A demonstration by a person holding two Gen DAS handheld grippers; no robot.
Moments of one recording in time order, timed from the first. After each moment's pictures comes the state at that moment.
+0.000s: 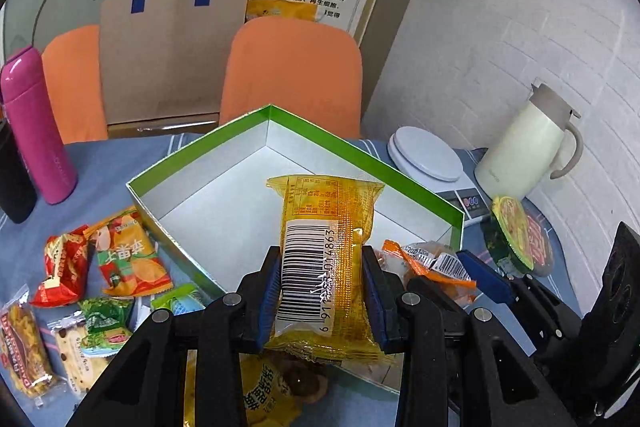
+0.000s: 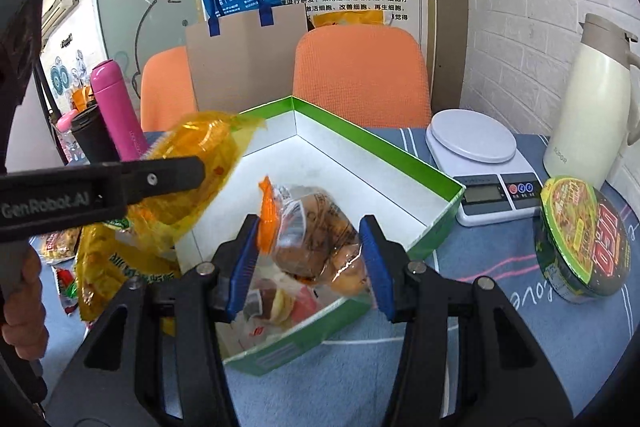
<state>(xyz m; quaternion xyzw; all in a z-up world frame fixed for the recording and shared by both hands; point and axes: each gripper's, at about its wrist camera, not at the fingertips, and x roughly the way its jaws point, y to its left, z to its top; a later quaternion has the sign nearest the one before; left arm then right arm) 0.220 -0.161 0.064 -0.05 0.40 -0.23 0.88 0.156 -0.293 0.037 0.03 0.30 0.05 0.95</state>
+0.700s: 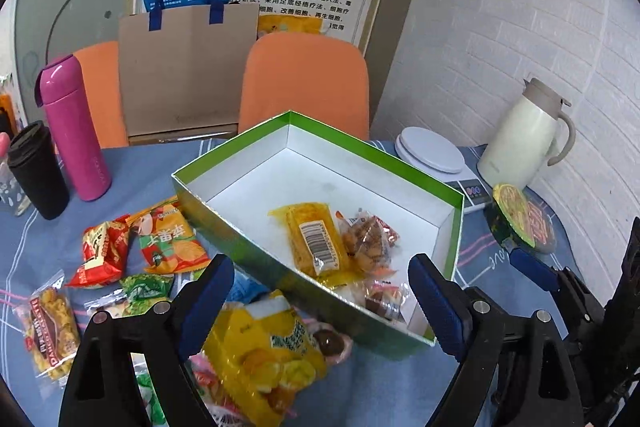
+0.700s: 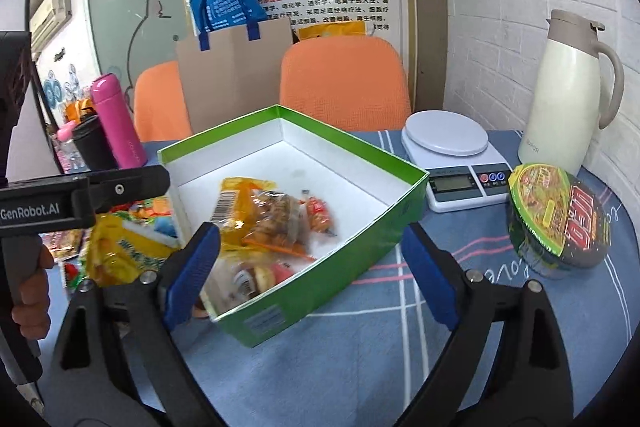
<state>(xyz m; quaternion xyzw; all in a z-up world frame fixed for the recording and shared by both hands) 0.170 -0.130 0.082 -0.02 0.37 -0.22 0.90 0.102 -0.298 0.049 0.04 0.28 0.04 0.96</state>
